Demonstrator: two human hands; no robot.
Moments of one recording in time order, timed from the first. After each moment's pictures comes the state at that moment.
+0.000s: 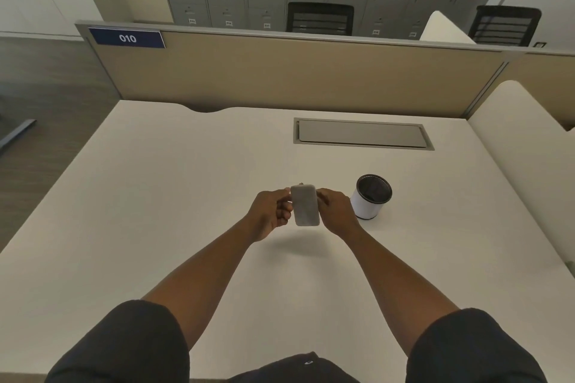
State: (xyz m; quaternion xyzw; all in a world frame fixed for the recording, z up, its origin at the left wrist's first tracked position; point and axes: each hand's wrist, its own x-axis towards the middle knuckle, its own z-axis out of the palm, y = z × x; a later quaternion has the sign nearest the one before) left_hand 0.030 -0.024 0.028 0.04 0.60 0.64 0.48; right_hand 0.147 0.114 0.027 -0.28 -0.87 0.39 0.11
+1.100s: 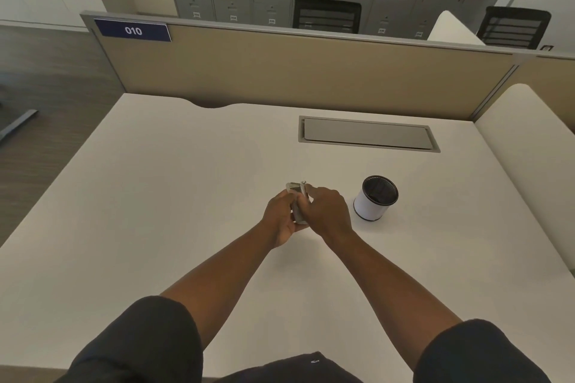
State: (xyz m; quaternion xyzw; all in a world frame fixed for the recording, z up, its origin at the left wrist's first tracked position) left_hand 0.051 -0.011 0.018 -0.03 0.54 0.69 0.48; right_hand 0.127 0.075 0.044 -0.27 -0.93 0.20 0.15
